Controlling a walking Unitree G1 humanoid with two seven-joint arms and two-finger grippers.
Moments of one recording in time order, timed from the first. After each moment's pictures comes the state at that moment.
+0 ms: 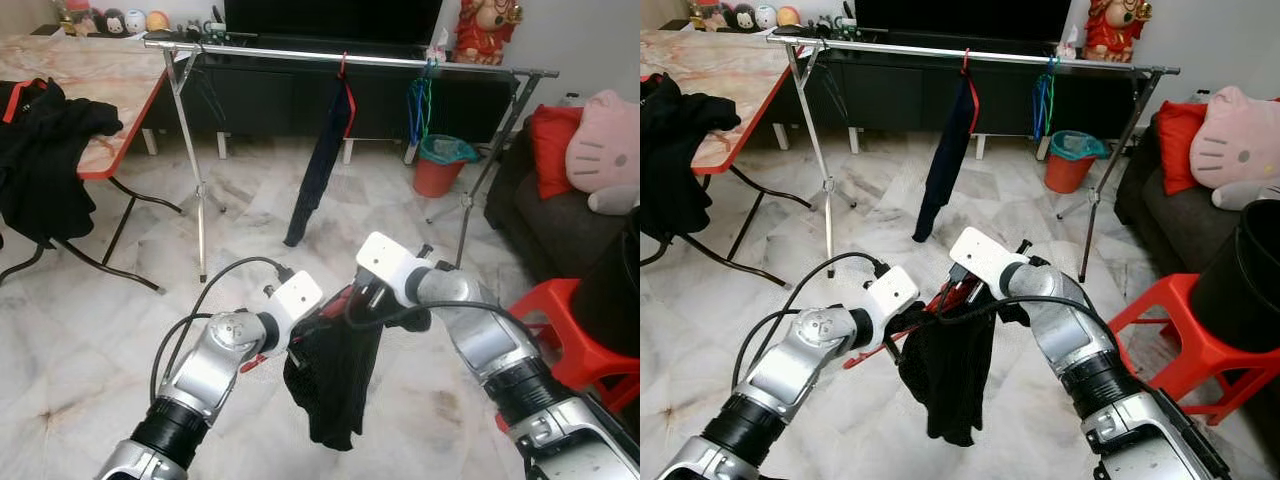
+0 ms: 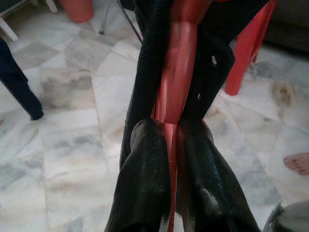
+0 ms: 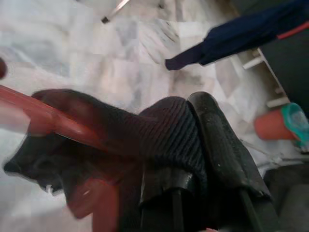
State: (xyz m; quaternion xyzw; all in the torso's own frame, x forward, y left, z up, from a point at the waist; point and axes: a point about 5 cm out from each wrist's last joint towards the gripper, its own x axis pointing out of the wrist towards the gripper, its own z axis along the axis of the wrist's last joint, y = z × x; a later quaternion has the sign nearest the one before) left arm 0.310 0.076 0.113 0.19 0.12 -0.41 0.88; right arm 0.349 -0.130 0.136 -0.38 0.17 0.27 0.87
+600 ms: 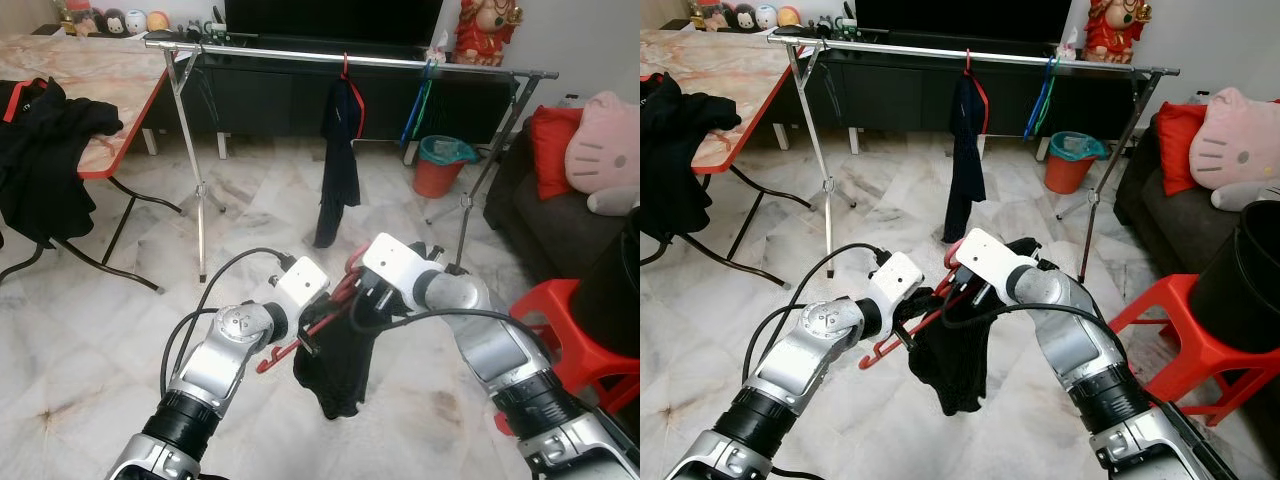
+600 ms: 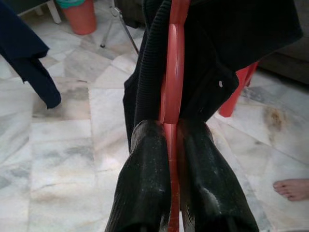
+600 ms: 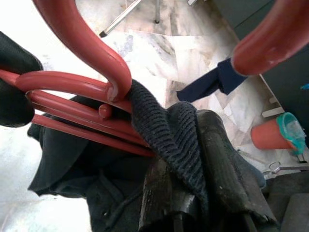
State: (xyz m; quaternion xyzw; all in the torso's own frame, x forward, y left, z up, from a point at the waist) left arm 0.313 0.072 0.118 0.14 0.12 -0.41 0.89; right arm 0.337 -0.129 0.139 -0.37 0.16 0.28 0.87
